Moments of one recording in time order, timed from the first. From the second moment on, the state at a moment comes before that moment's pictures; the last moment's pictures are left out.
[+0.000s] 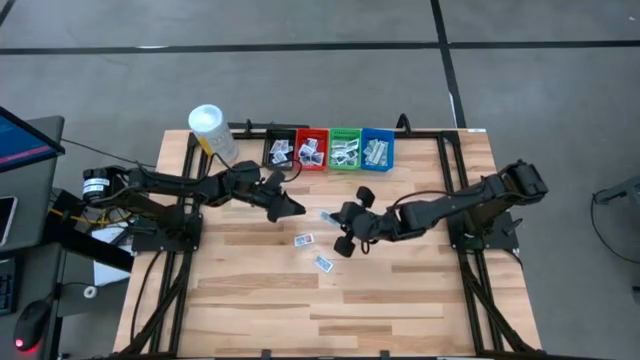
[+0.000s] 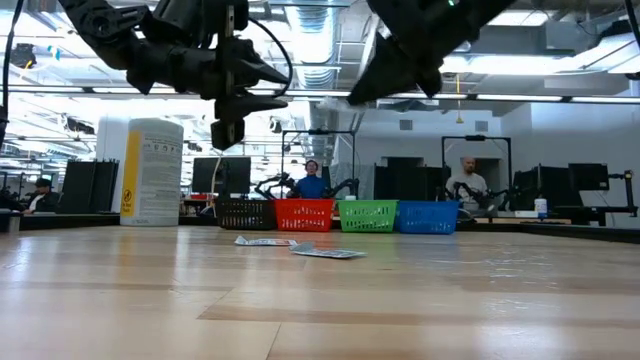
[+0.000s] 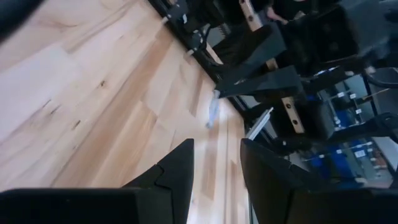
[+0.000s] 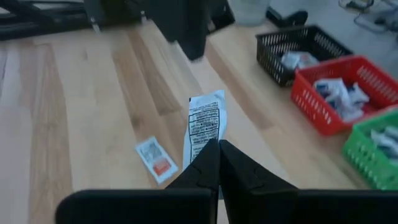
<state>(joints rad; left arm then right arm) 0.19 1.32 0.55 0.48 0.42 -0.77 0.25 1.55 0.99 -0.11 0.57 0.35</state>
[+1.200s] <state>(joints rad) 0.20 1.32 0.55 0.61 0.44 -0.61 0.21 1.56 1.07 -0.05 0.57 0.20</state>
